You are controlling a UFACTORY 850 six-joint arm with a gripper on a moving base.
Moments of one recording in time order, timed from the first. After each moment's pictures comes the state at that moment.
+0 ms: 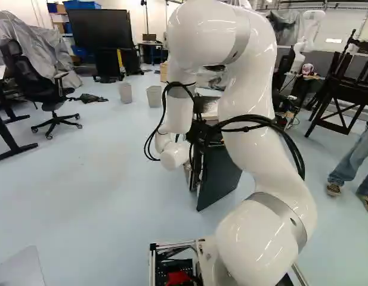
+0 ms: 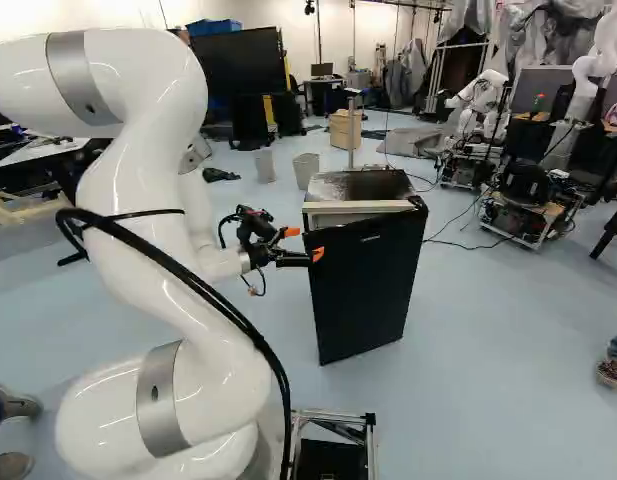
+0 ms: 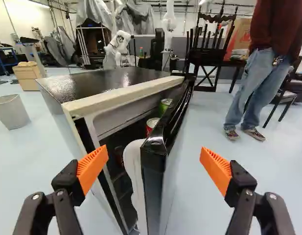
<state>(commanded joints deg) 25.3 -31.6 -30.8 72.1 80.1 0.0</state>
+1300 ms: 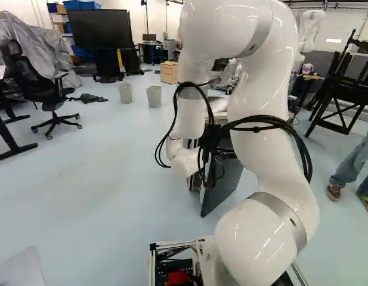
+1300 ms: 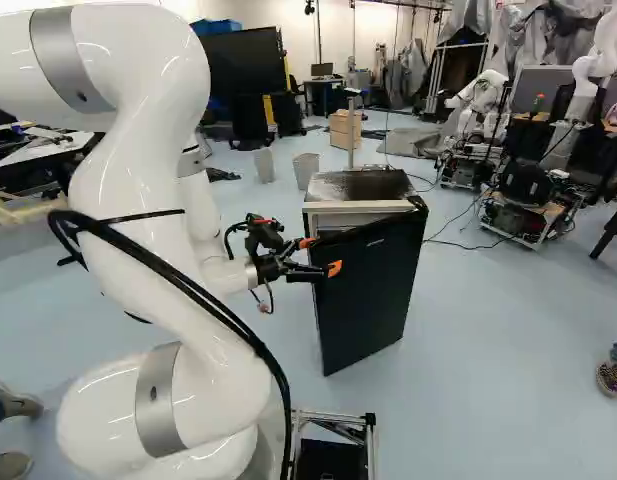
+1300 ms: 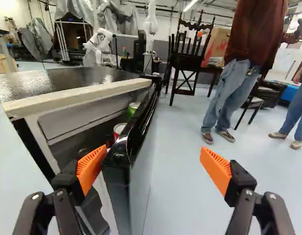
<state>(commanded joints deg) 21.4 -27.2 -21.9 74.4 82.0 0.0</state>
